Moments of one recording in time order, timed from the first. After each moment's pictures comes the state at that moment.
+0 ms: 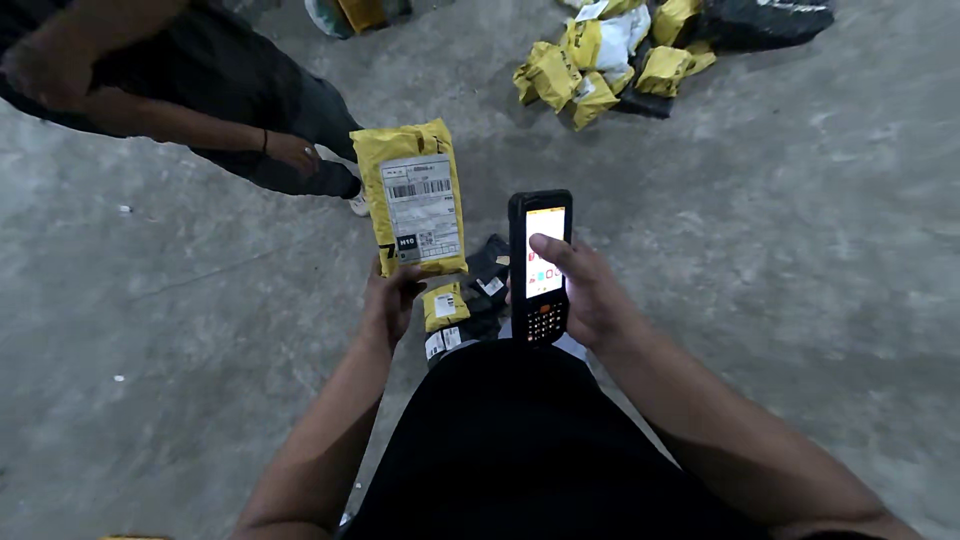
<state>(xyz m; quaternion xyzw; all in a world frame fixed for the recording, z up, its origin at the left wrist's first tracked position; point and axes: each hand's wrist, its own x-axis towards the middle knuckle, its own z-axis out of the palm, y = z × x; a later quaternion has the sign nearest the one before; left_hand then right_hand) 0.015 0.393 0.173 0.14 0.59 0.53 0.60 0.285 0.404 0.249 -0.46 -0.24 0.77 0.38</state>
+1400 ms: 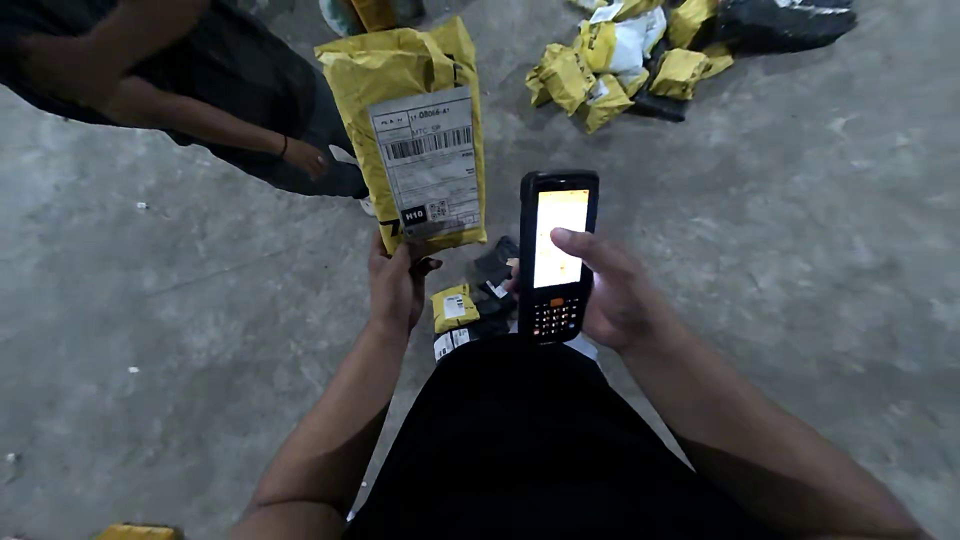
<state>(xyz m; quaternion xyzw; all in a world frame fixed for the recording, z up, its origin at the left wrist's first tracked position) 0.017 0.410 0.220 0.26 0.52 0.60 0.55 0.271 0.410 0.277 -0.41 -0.23 0.79 0.39</state>
